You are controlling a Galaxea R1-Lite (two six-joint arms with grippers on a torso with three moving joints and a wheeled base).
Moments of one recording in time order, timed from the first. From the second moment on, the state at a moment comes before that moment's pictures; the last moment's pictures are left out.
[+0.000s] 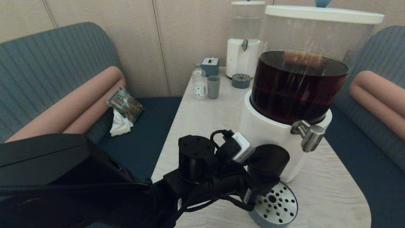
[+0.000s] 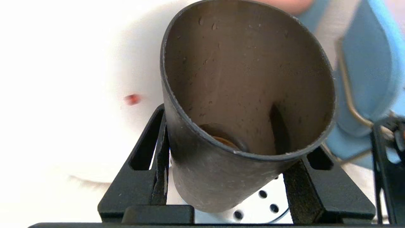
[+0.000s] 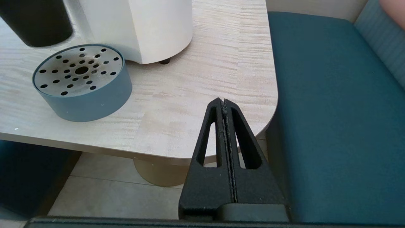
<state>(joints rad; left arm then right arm) -0.85 2.06 -0.85 -1.12 -0.34 0.07 0.00 0.00 0.00 0.02 0.02 0.01</state>
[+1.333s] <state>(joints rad) -0.39 2.20 -1.14 -1.13 -0.09 -0.02 0.00 0.00 0.00 0.02 0.02 0.01</state>
